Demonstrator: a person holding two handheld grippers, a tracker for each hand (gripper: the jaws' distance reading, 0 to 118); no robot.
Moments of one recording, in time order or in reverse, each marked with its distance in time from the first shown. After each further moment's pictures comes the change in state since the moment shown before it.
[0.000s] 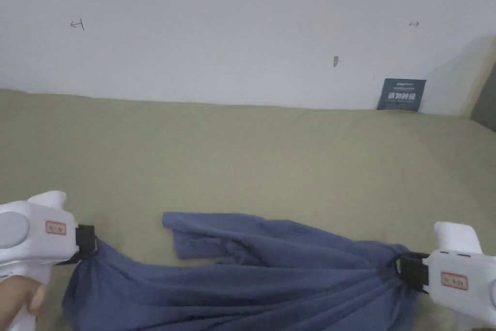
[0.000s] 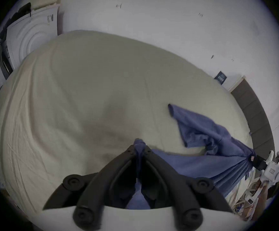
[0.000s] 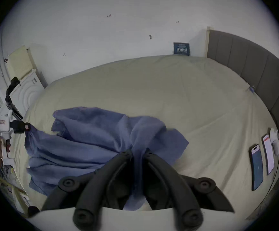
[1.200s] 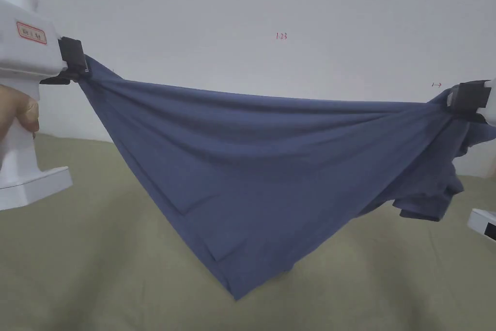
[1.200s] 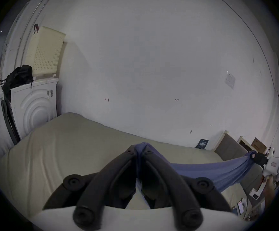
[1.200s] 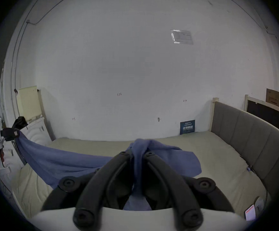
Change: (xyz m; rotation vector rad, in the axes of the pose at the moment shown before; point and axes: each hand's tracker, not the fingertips) left arm 0.040 0.207 0.156 0.595 -0.049 -0.036; right arm -0.034 0.268 0.073 0.519 0.035 0.030
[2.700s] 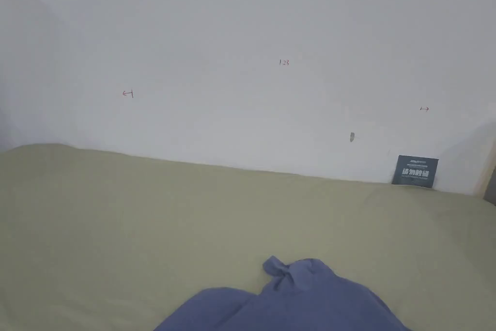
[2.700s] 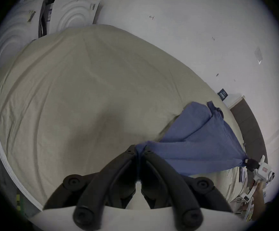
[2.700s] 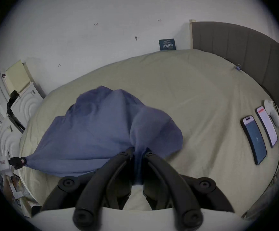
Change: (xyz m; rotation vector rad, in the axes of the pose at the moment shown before) left arm -0.114 -0.367 0.154 -0.535 0.133 0.248; right arm 0.074 -0.317 0.137 -0.528 -0.098 -0.168
